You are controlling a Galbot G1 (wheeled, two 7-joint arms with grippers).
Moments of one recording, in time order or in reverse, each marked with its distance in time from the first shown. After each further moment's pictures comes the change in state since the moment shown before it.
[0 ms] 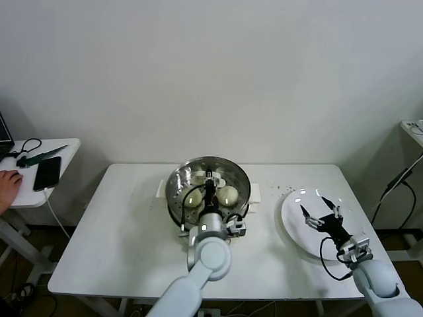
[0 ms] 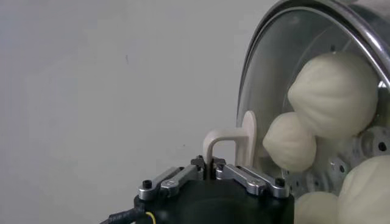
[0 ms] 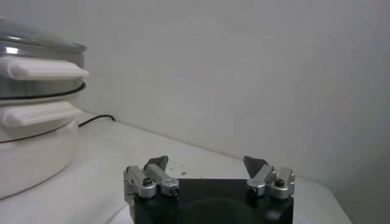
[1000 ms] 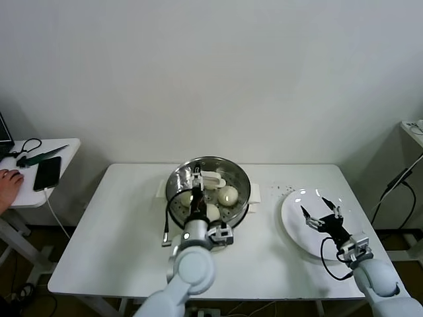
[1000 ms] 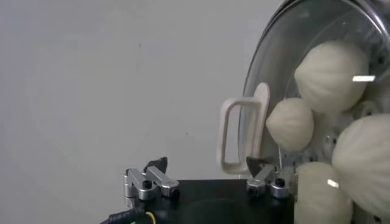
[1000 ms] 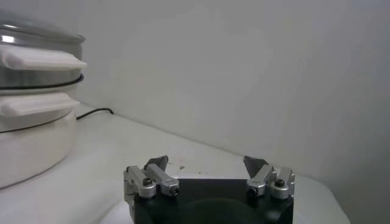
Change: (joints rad) left arm 0.085 0.114 -0.022 -0.206 -0.101 0.000 0.037; right arm 0.010 0.001 0.001 -0.014 -0.020 -0.017 -0.004
